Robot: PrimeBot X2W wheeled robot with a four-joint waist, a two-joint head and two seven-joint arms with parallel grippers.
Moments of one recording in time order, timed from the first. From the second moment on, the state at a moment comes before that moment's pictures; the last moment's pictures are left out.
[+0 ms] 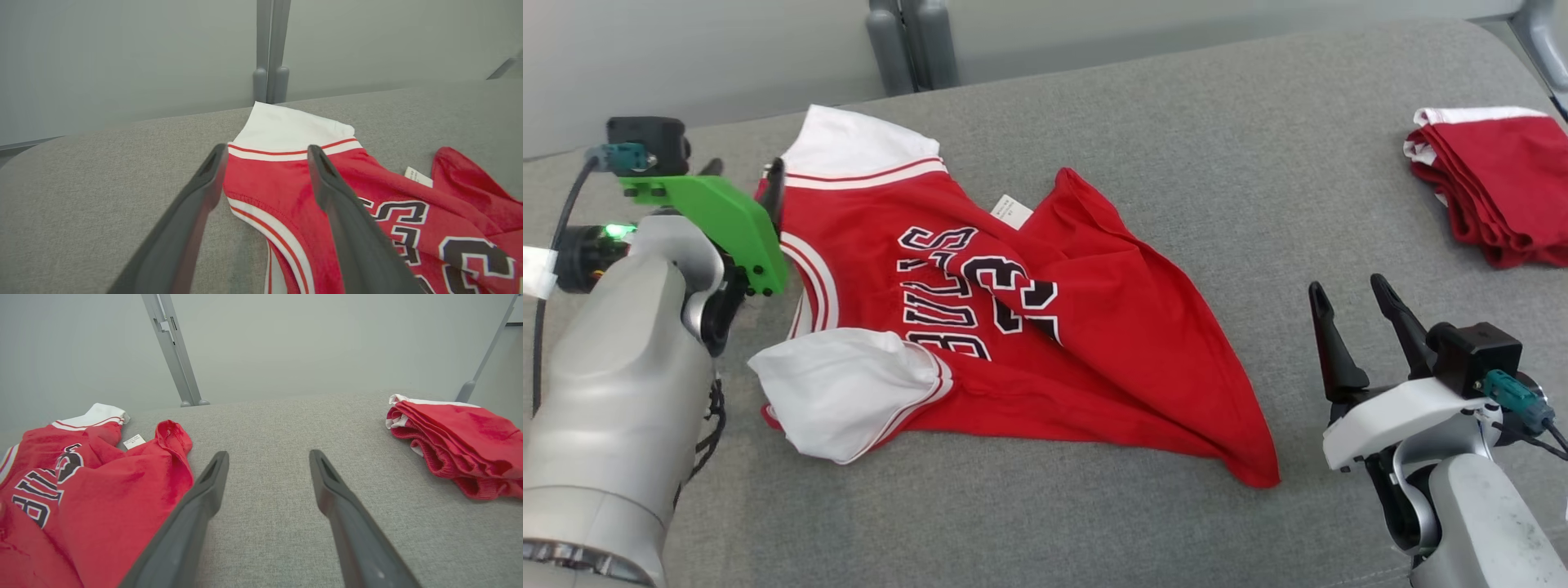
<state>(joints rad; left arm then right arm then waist) -0.99 0.27 -0.54 1.12 -0.68 -0.13 0.01 -0.21 -0.15 0.04 0.21 0.23 0.13 -0.13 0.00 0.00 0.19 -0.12</state>
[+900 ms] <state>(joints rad) -0.56 0.68 -0.68 0.38 -1.22 -0.13 0.62 -0.18 -0.11 0.07 0.26 0.25 0.13 -0.18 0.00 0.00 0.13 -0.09</state>
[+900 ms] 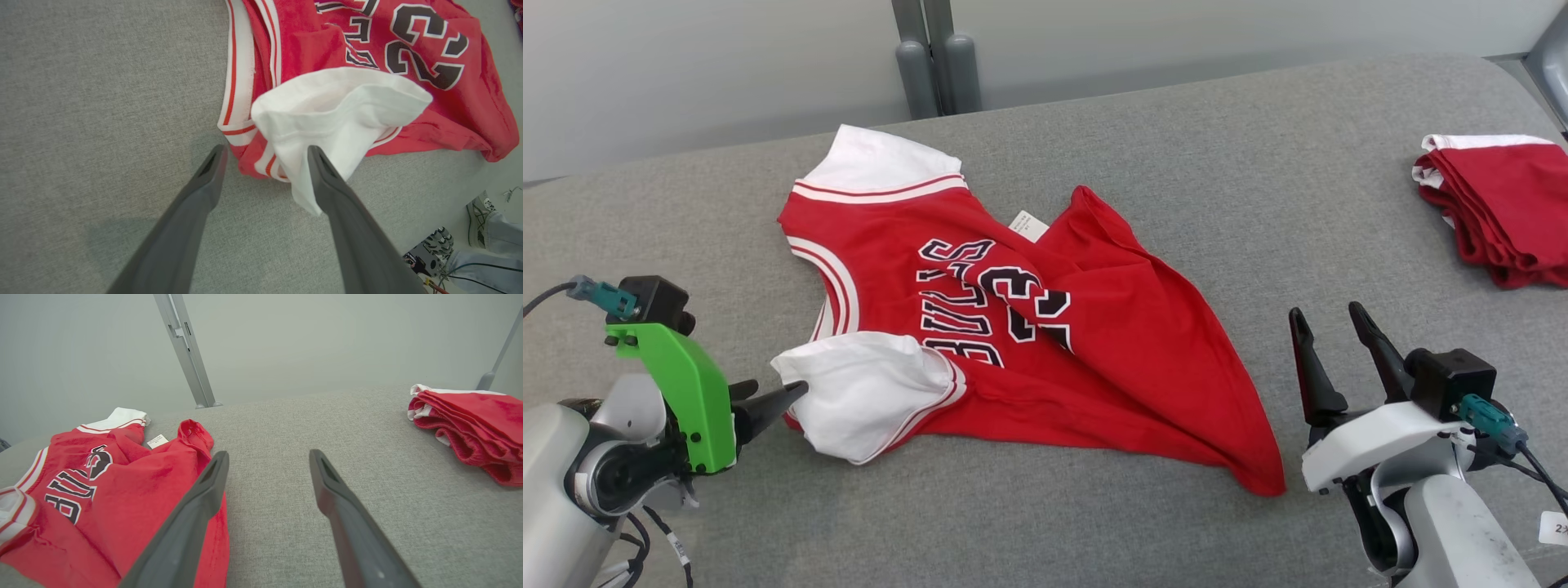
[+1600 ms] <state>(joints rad) -0.53 0.77 -0.77 0.09 -1.20 -0.13 0.63 -0.19 -0.12 0.06 0.29 0.25 0.13 -0.18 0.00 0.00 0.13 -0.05</state>
